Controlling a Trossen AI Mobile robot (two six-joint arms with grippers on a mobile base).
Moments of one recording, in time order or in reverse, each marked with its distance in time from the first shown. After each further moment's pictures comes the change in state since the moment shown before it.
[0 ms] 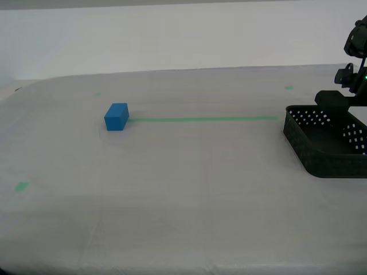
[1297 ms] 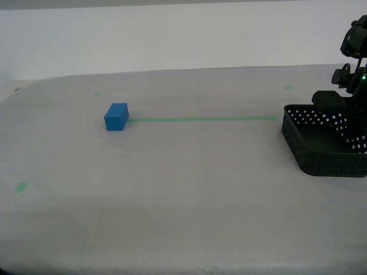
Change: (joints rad) arm 0 0.021 0.000 -0.005 -0.002 -0.006 0.017; arm 1 0.000 0.000 0.000 -0.001 0.000 0.000
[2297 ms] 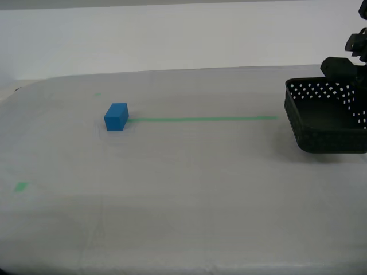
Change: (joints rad) arm 0 0.001 -0.223 0.000 -0.095 -0.051 0.045; arm 1 0.000 0.000 0.000 0.000 0.000 0.000
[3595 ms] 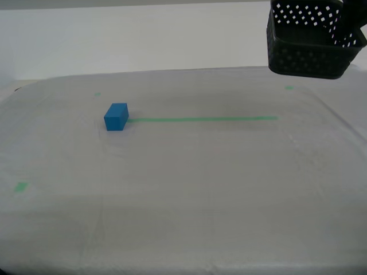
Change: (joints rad) arm 0 0.148 -0.134 0.352 -0.265 -0.056 0.209; arm 1 0.000 0.000 0.000 0.000 0.000 0.000
